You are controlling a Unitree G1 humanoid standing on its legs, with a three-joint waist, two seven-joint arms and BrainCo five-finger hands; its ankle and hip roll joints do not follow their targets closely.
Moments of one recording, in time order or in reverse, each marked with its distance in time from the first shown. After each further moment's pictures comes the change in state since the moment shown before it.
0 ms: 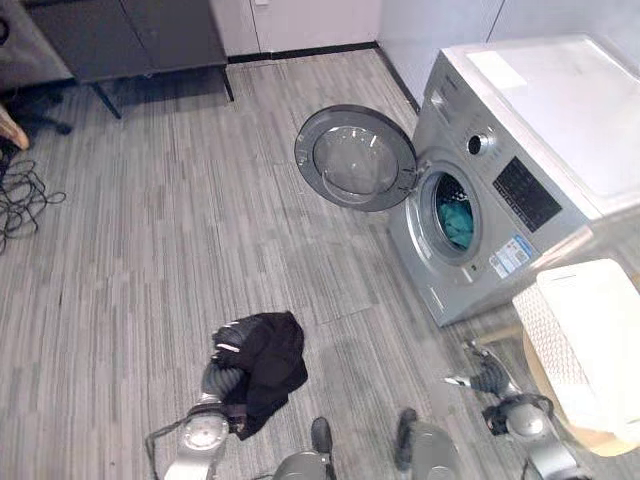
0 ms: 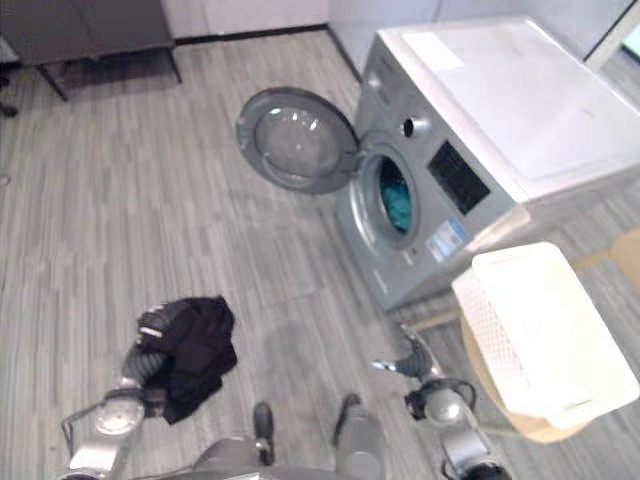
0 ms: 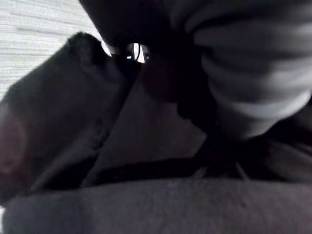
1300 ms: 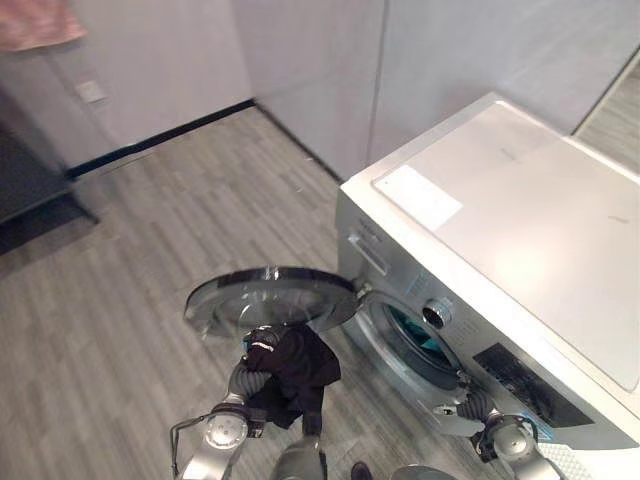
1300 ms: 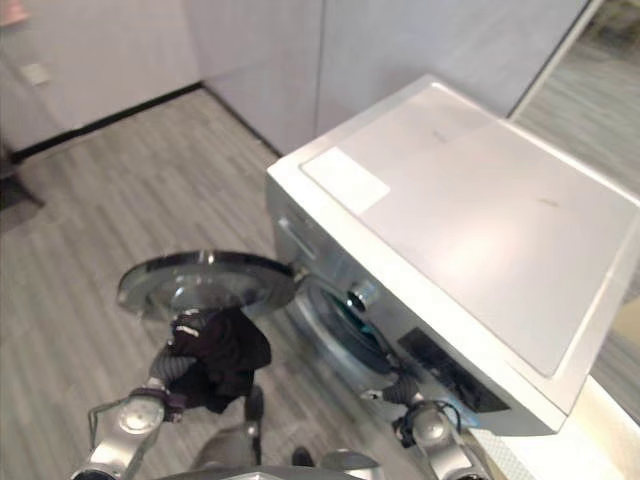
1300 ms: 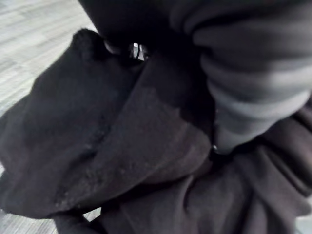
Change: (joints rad) left arm -0.015 -0.014 -0.129 0.012 0.049 0.007 -0.054; right arm 0.043 0.049 0.048 0.150 -0.017 0.015 0.044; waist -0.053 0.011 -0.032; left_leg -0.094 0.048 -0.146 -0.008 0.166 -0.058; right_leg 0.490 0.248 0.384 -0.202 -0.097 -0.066
